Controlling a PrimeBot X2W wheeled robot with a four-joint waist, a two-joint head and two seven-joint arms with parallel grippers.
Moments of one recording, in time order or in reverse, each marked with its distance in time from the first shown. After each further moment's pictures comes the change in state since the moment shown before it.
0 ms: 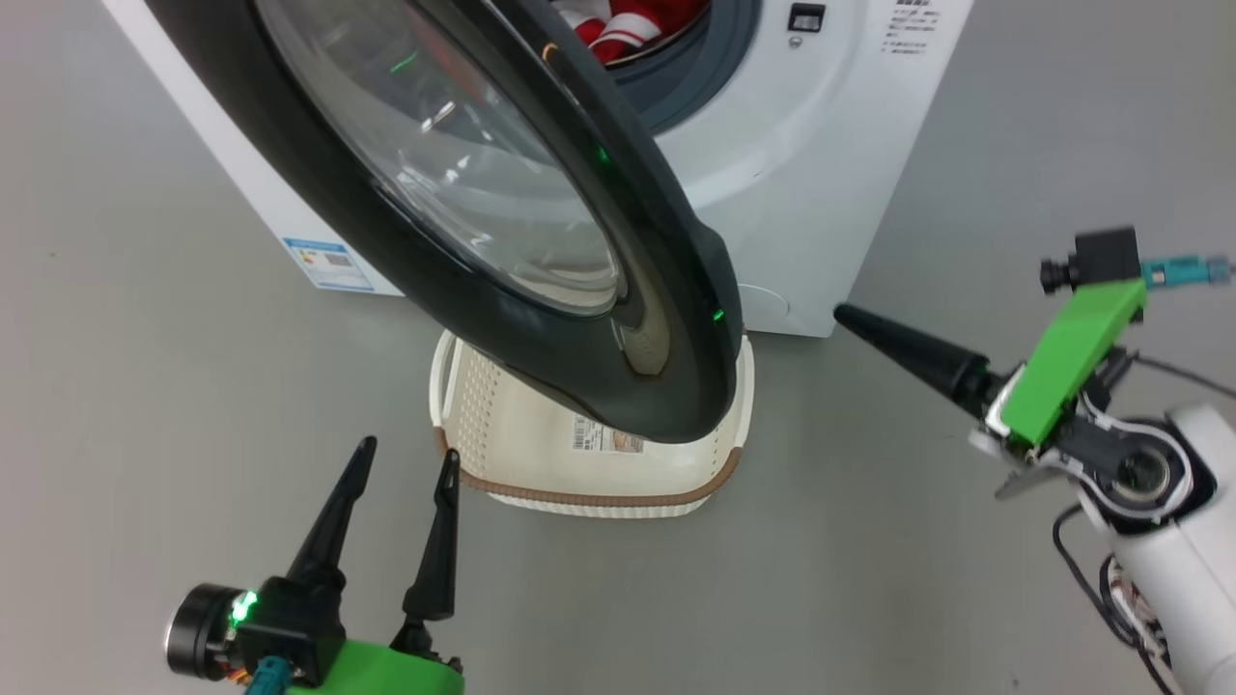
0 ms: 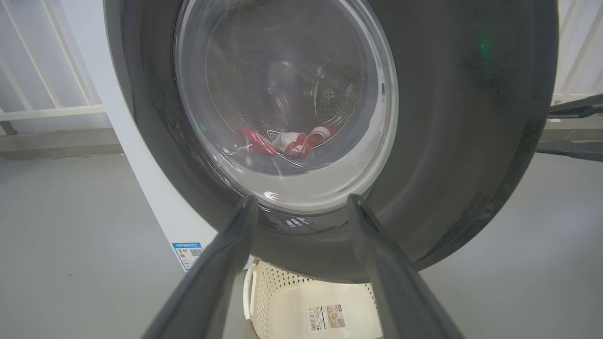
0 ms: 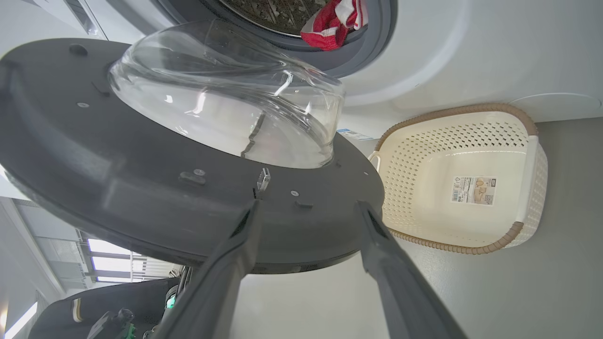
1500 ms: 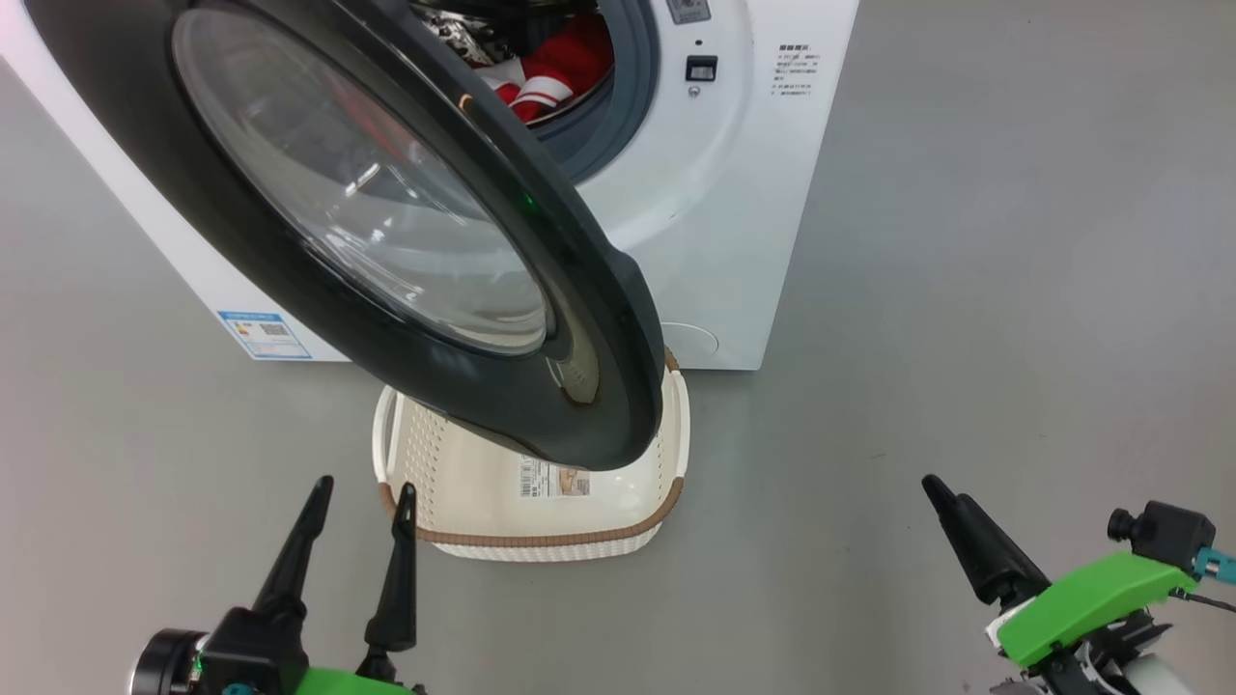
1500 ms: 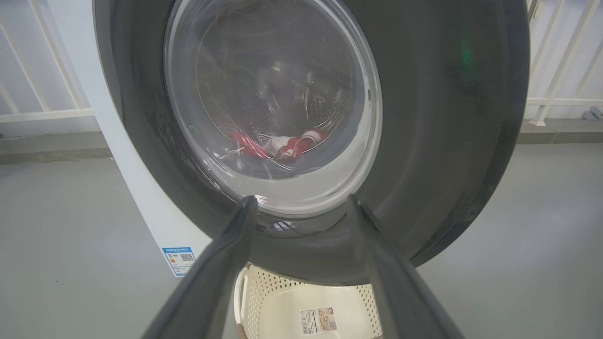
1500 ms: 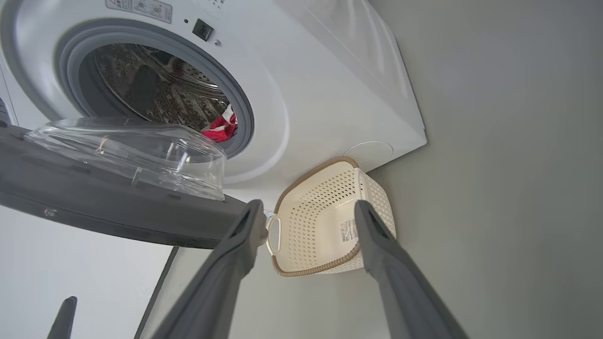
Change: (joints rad) left arm 0.063 0.000 0.075 0.017 0.000 -0.010 0.000; right arm 0.414 0.004 0.033 -0.025 -0.162 0.000 -0.618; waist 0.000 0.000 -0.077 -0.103
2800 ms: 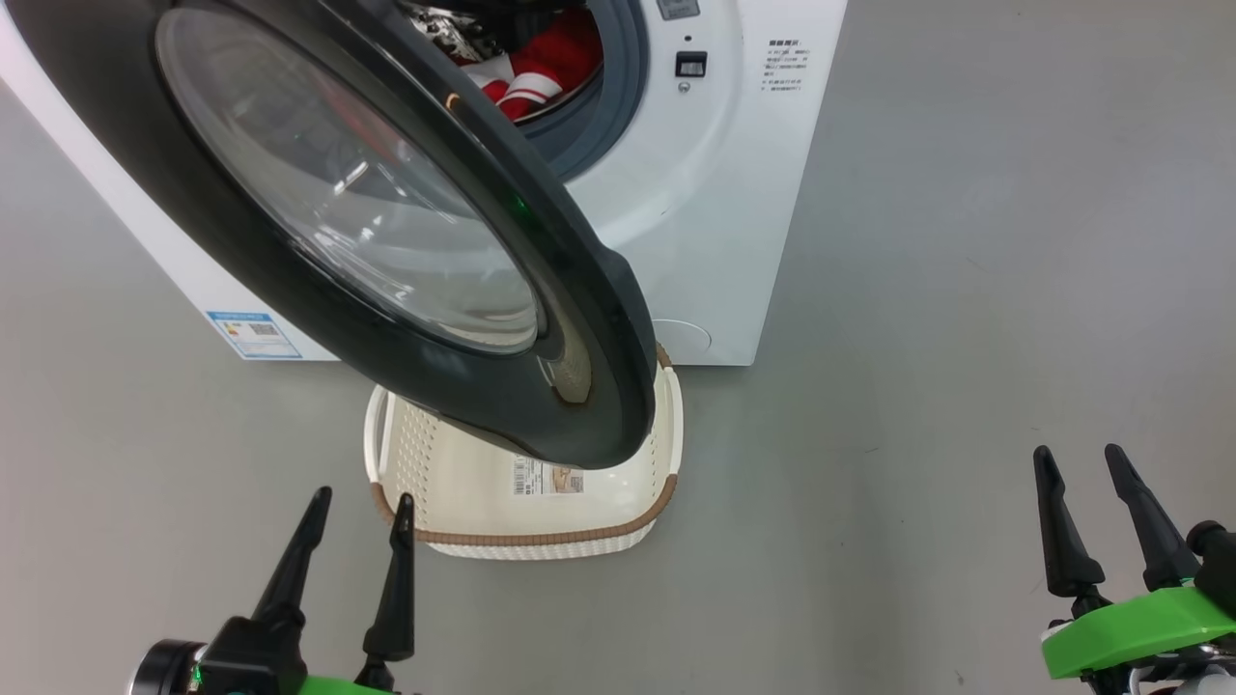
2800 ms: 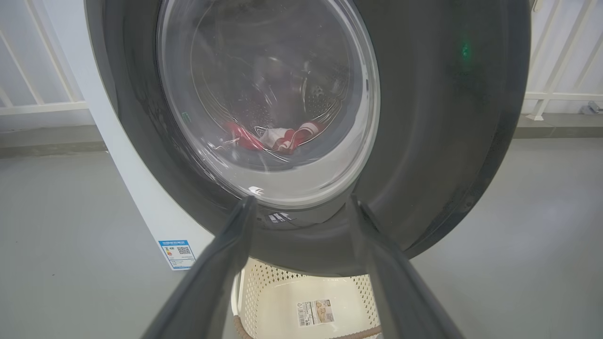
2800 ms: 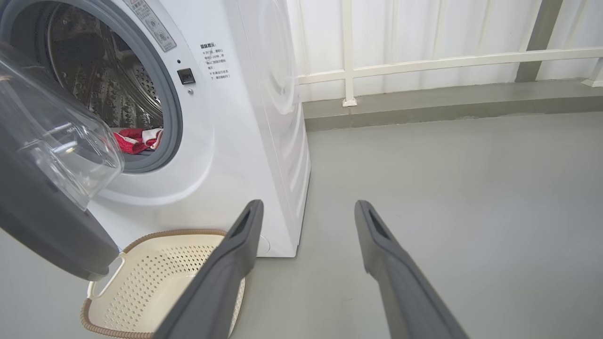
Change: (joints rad) left arm 0.017 0.000 0.004 0.000 0.000 0.000 0.000; right arm 0.121 0.193 -0.452 -0.073 -0.988 0.000 -0.170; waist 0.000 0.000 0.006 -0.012
